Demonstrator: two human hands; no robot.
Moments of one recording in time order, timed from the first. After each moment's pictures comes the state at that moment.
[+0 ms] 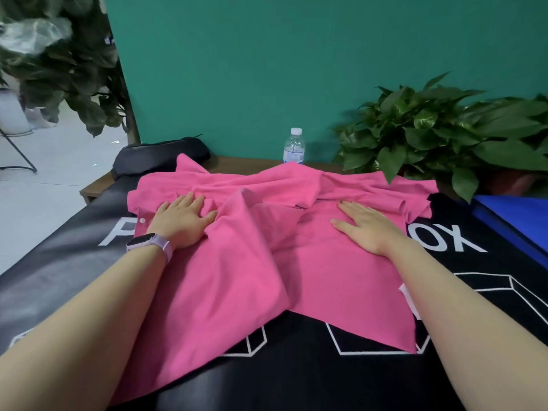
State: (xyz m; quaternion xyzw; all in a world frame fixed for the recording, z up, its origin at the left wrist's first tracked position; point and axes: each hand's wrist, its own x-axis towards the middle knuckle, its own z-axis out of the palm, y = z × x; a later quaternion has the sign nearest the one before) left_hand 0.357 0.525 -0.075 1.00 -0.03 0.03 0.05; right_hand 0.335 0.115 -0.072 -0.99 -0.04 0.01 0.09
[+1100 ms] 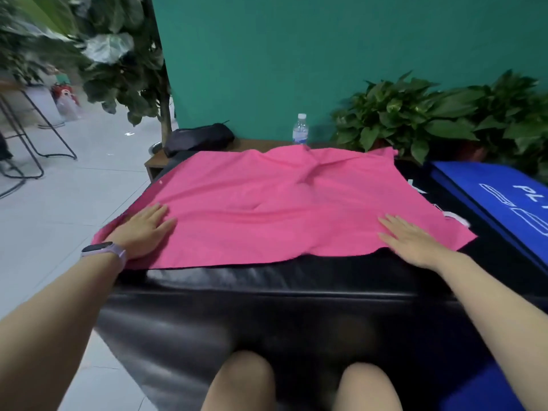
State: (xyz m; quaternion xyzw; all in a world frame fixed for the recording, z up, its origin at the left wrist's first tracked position) left_hand 0.084 0.675 -0.057 1.00 -0.01 -0.03 0.09; right_hand 0.052 0.072 -0.063 -1.00 0.00 0.08 0.05
